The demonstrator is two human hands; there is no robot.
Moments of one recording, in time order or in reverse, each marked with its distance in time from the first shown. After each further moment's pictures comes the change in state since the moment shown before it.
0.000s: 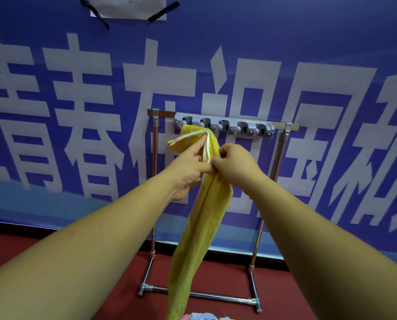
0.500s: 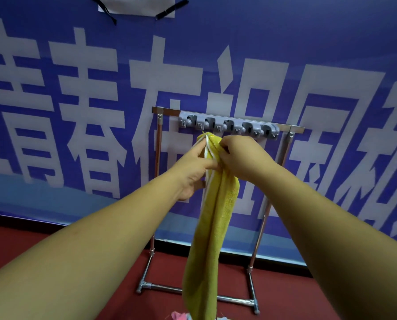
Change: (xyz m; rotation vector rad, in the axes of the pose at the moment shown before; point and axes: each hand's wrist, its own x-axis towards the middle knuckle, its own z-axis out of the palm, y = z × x) left_hand 0.001 0.000 -0.001 0.008 0.051 -0.038; right_hand 0.009 -0.018 -0.020 -0.408 -0.036 -0.203
